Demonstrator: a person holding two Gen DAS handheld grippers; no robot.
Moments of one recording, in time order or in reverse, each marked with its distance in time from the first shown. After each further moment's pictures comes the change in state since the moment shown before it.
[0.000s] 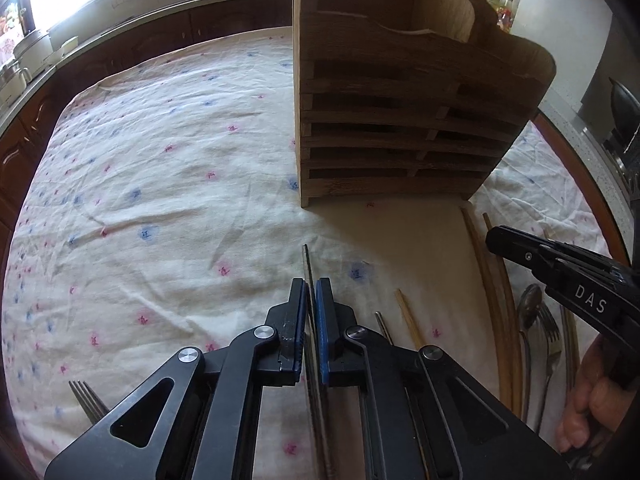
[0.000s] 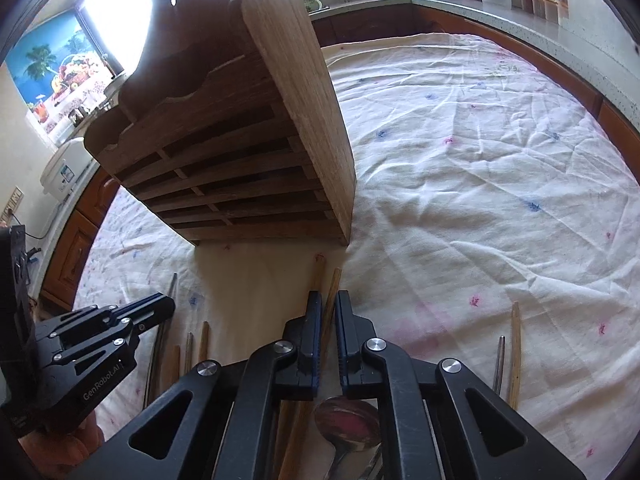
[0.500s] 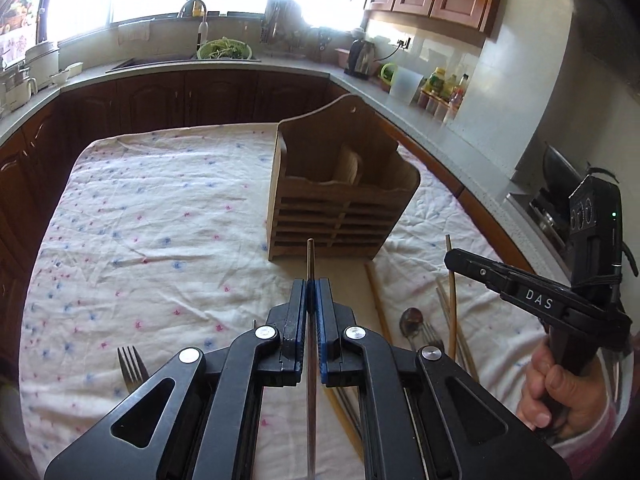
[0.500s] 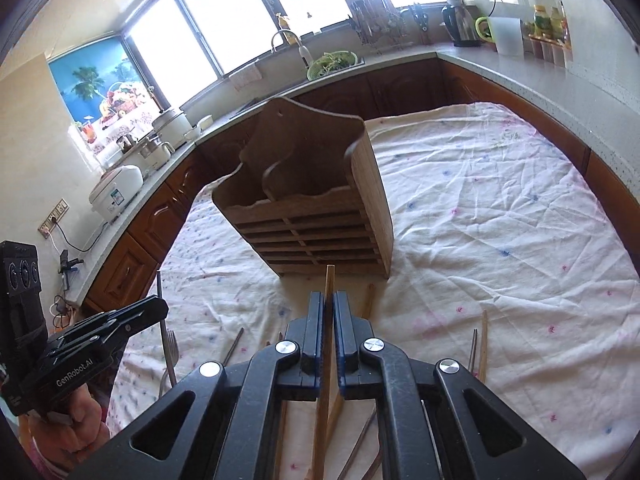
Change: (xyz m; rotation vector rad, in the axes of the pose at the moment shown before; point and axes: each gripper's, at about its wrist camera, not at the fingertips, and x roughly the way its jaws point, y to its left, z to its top) left arm -0.138 0.006 -0.019 -0.055 -0.256 -0.169; right arm -0.106 0.021 -0.004 -0.049 -0.176 0.118
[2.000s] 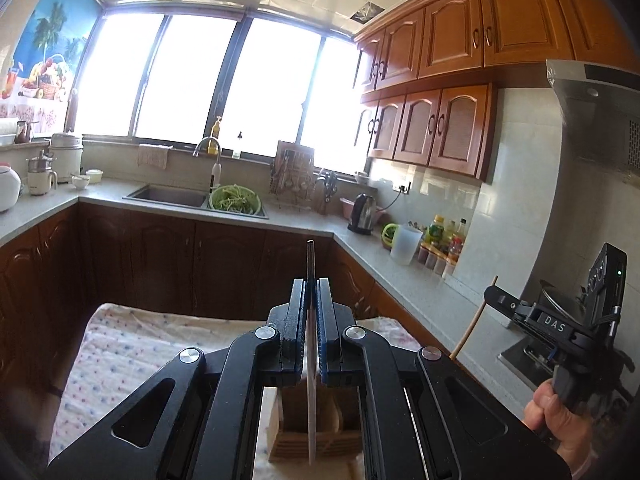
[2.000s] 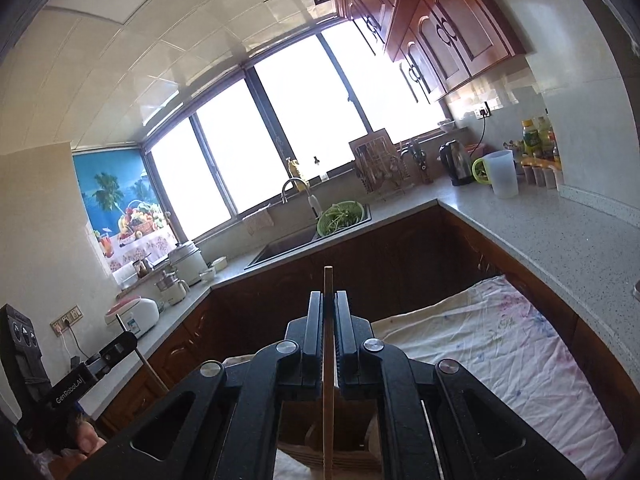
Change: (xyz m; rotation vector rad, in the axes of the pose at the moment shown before) left arm -0.066 -0.003 0.149 -0.025 -0.529 0.042; right arm -0.082 0.007 0.147 0.036 -0.508 0.032
